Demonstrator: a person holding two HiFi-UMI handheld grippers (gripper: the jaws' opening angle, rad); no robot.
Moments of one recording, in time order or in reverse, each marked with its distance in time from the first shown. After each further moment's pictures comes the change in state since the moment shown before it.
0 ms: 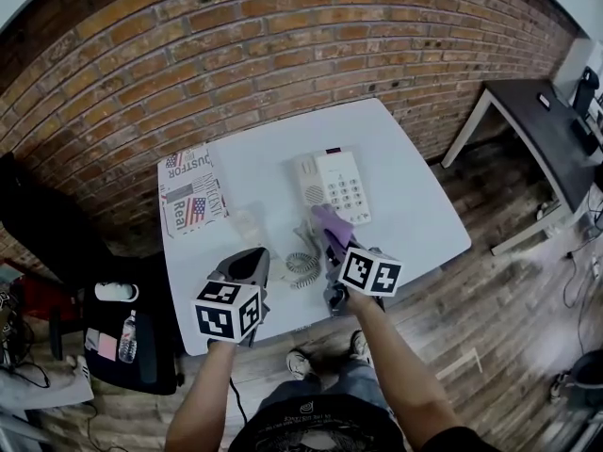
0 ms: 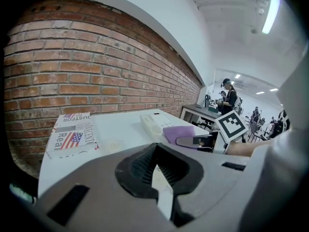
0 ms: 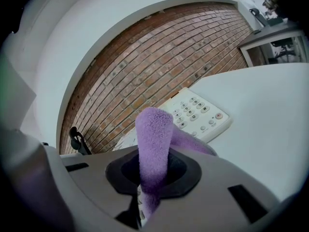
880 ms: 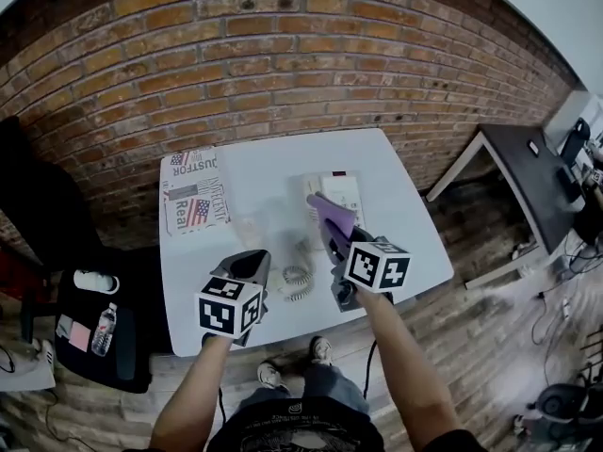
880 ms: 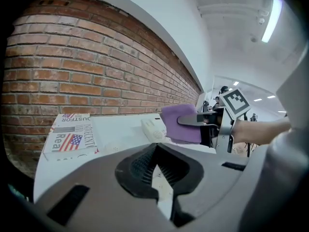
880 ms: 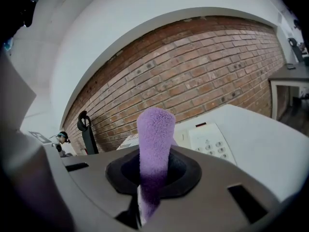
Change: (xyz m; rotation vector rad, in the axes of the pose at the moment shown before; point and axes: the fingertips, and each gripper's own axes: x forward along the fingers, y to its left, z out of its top) left arm -0.005 0.014 0.011 -0.039 -0.047 -0.036; right arm -0.001 0.068 0.069 -0.321 0.019 0.061
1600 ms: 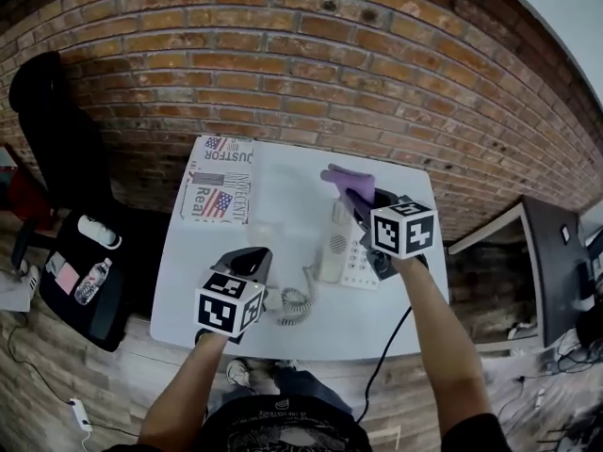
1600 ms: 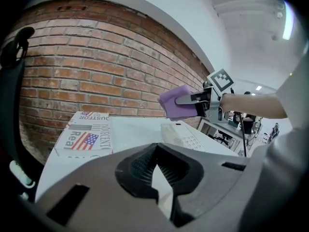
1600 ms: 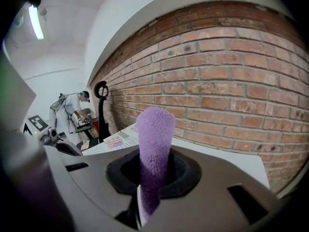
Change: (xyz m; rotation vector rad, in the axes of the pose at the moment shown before) left arm 0.024 0.043 0.016 -0.120 -0.044 0.214; right arm 0.105 -0.001 0.098 -0.498 0.229 0.224
